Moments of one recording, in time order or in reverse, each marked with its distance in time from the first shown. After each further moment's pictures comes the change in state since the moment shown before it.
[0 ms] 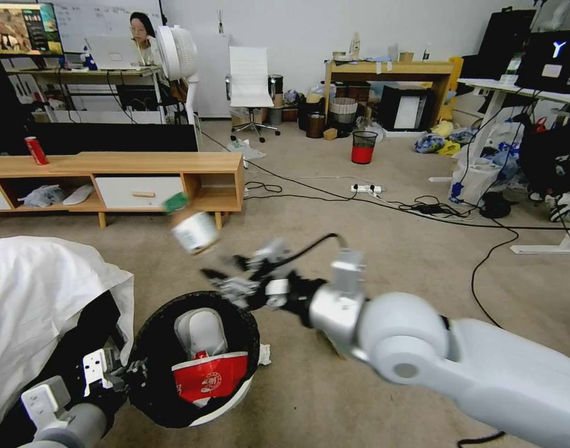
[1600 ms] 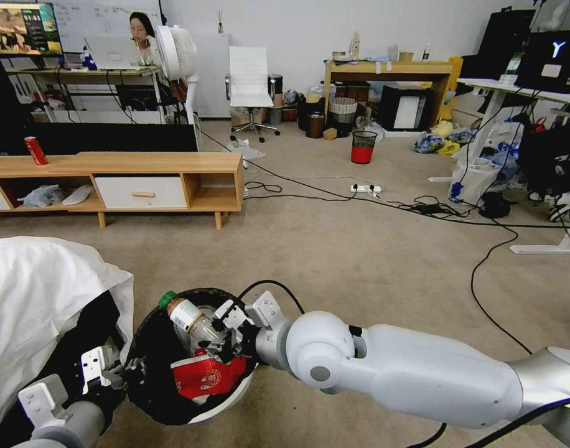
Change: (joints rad) left arm -0.008 -0.006 -0.002 0.007 -0.007 -0.001 0.008; right arm -0.024 0.138 -0.166 -0.208 0.027 -0.206 0.151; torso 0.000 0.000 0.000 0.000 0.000
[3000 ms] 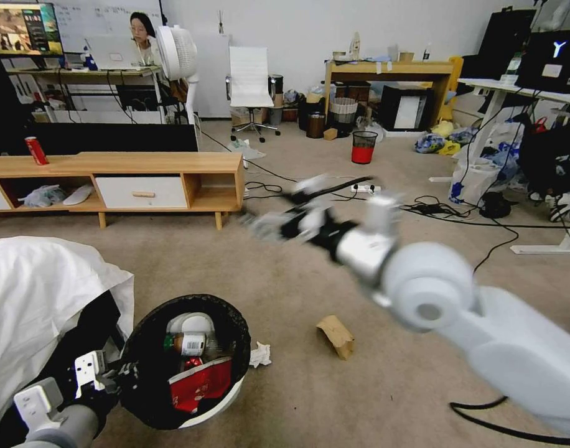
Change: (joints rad) left arm 0.014 0.009 -0.035 0.024 0.030 0.000 0.010; right arm -0.268 -0.301 0.693 0.169 -0.157 0.356 -0.201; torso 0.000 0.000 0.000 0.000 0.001
